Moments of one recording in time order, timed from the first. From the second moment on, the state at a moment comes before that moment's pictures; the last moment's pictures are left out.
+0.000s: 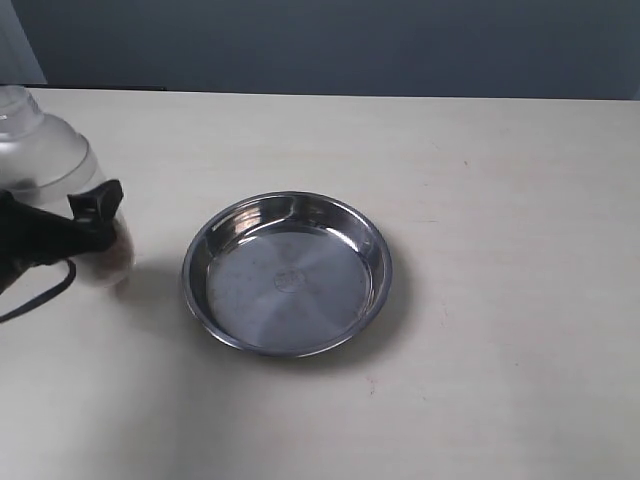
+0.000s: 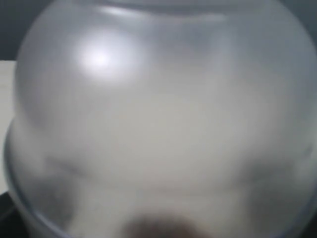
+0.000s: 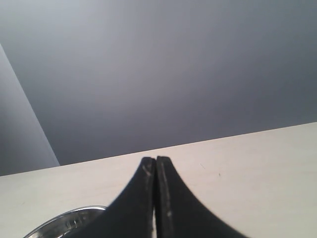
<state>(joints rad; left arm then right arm) -0.04 1.56 -0.22 0.01 -1.02 -0.16 0.26 0.04 0.00 1.17 -0.03 -0.85</state>
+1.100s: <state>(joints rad) -0.55 1.34 -0.68 0.27 -0.16 -0.32 0.26 0.04 0.00 1.17 -0.03 -0.85</state>
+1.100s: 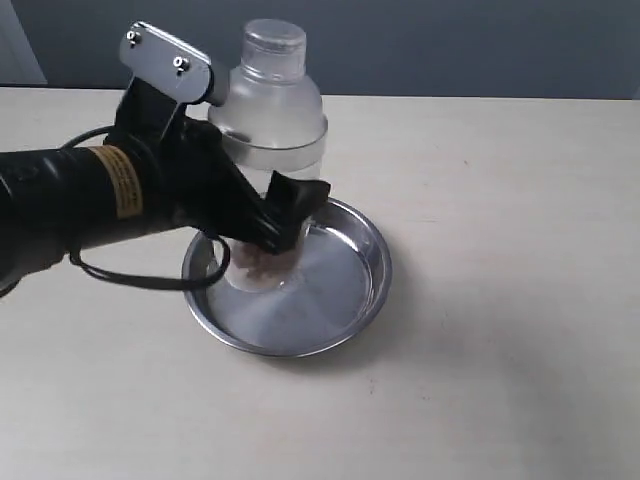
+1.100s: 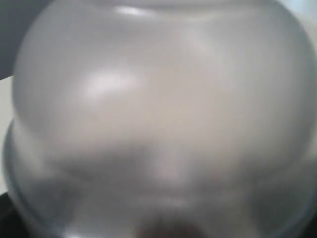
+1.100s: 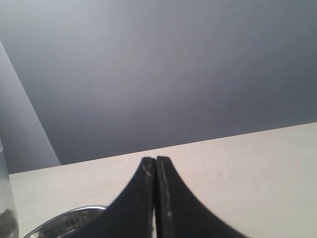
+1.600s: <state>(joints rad) -0.47 1.47 -0.78 0.00 -0.13 -0.20 0.26 0.04 0.00 1.17 -0.03 -0.85</state>
